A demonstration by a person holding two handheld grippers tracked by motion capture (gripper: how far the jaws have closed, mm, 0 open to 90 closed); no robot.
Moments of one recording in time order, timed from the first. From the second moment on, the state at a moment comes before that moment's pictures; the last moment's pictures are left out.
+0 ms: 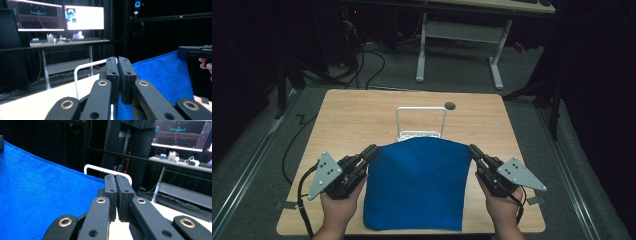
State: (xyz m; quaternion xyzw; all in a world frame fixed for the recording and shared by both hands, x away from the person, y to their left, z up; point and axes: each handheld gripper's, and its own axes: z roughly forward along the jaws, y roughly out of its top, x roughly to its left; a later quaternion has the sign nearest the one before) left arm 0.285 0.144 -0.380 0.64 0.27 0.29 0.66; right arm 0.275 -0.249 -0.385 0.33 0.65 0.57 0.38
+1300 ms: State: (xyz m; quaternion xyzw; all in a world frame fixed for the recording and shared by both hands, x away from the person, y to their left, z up) left arm 0.425 0.132 -0.293 0.68 0.29 0.36 0.57; right arm 0.384 -0.249 -0.297 0.36 0.63 0.56 0.40
